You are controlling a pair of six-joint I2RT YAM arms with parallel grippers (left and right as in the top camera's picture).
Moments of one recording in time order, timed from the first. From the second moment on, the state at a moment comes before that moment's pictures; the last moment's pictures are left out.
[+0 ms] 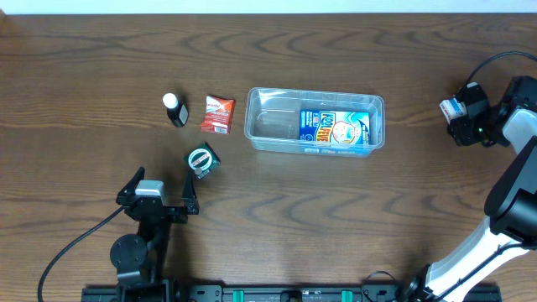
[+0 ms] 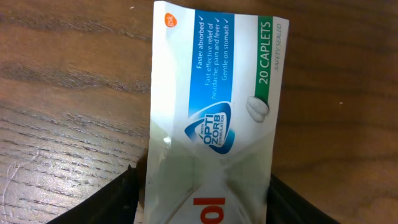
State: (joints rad) left arm 0.12 0.01 0.02 -0.10 0.21 -0.02; right arm -0.49 2.06 1.33 -0.48 -0.22 -0.77
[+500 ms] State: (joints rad) left arm 0.12 0.01 0.02 -0.10 0.21 -0.02; right arm -0.49 1.86 1.33 -0.48 -0.27 -0.72
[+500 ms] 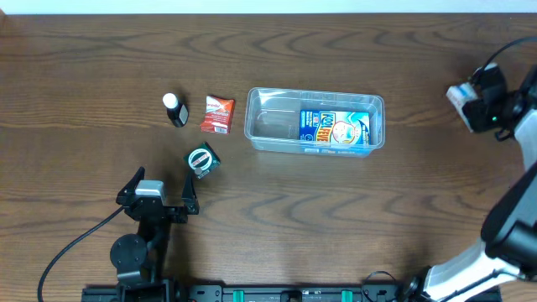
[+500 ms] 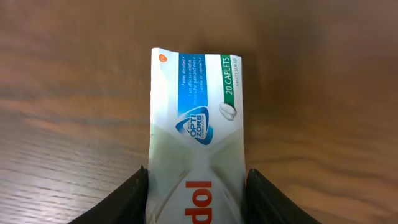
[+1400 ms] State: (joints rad) left arm 0.12 0.01 0.02 -0.10 0.21 -0.02; right arm 0.00 1.59 1.33 -0.54 -0.30 -0.70
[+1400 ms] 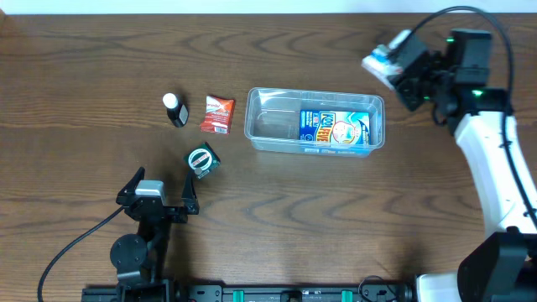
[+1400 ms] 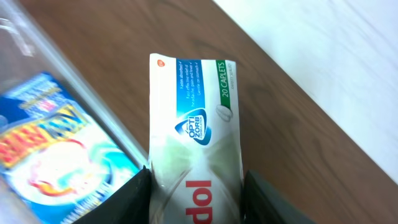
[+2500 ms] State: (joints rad) left arm 0.12 0.01 0.02 -0.10 0.21 -0.02; right arm 0.17 1.64 1.33 -0.50 -0.23 -0.72
